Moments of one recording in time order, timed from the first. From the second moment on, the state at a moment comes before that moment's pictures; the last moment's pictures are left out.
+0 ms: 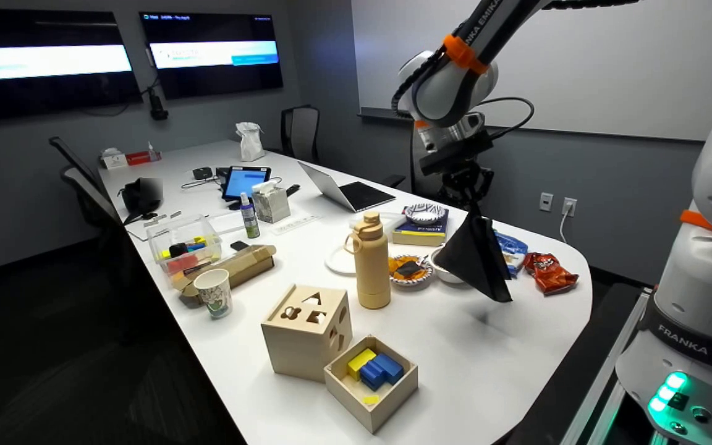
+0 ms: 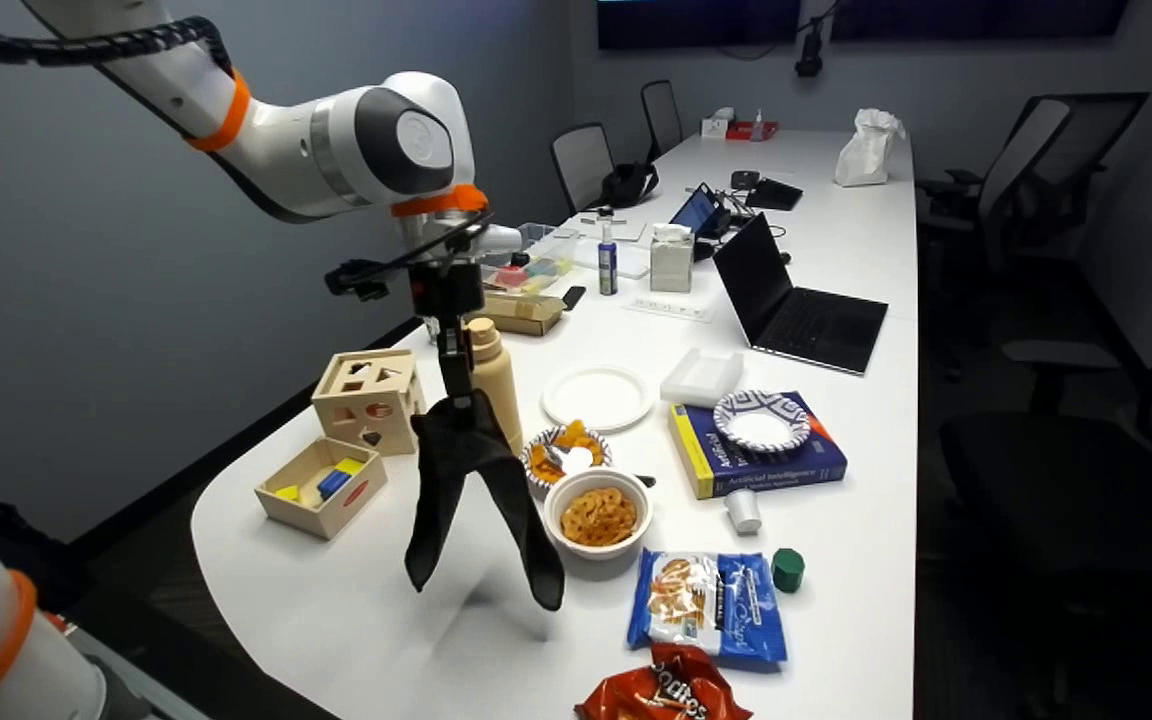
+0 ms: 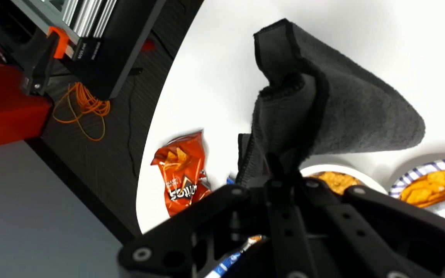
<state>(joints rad) -0.03 -0.07 -0.05 -2.45 -0.31 2.06 1.03</state>
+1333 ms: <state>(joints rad) 0.08 -0.20 -0.15 -2.76 -0.23 3.05 1.13</state>
